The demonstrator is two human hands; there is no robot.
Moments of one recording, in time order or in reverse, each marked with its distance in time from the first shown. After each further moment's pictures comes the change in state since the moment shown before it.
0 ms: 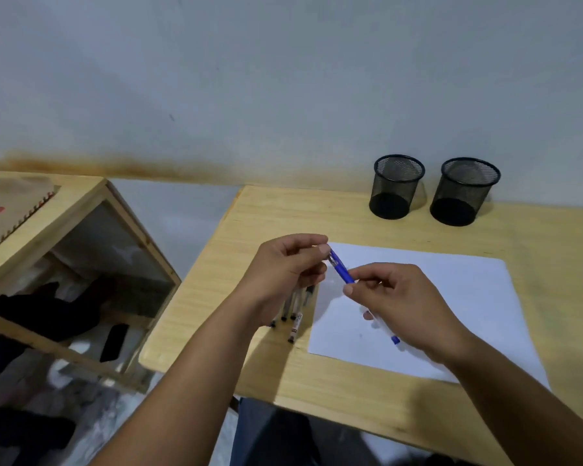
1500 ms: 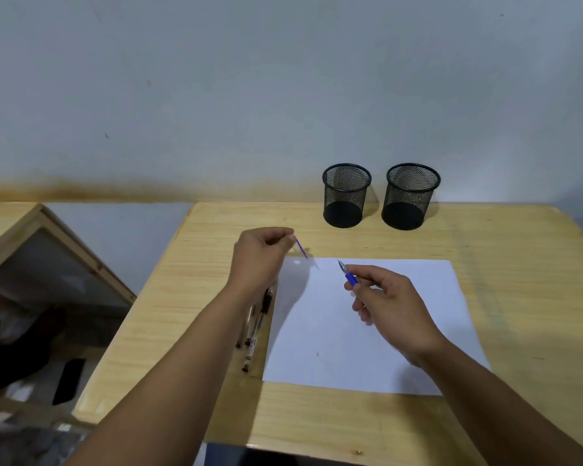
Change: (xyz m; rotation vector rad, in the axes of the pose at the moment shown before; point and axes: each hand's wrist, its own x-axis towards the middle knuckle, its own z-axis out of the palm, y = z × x) left_hand 0.085 -0.014 0.034 0.428 0.254 0.218; right_hand 0.018 0.048 -0.040 0.150 0.249 0.129
